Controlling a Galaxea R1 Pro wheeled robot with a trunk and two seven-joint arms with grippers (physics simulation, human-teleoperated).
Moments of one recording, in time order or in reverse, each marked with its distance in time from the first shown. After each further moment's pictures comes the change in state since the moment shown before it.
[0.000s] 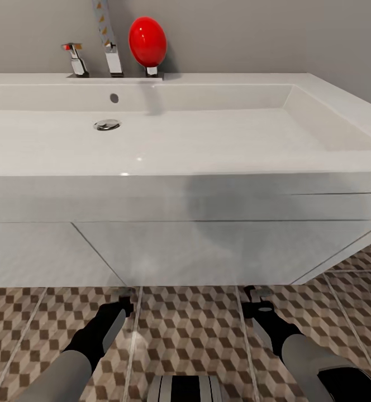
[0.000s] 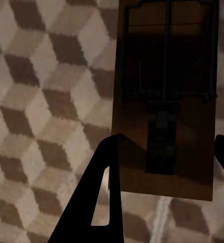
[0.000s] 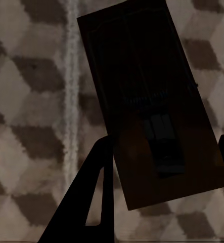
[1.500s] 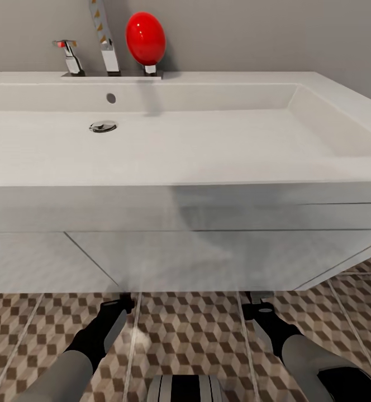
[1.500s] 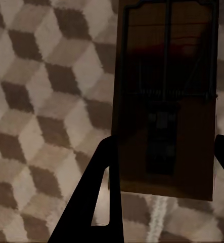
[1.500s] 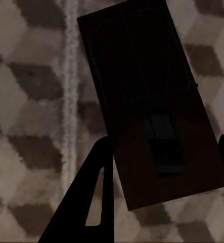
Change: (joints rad) left arm 0.000 -0.006 -0.003 0.007 0.005 -0.080 0.004; right arm 0.000 -0.001 0.004 0.011 0.001 0.001 0.001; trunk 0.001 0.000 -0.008
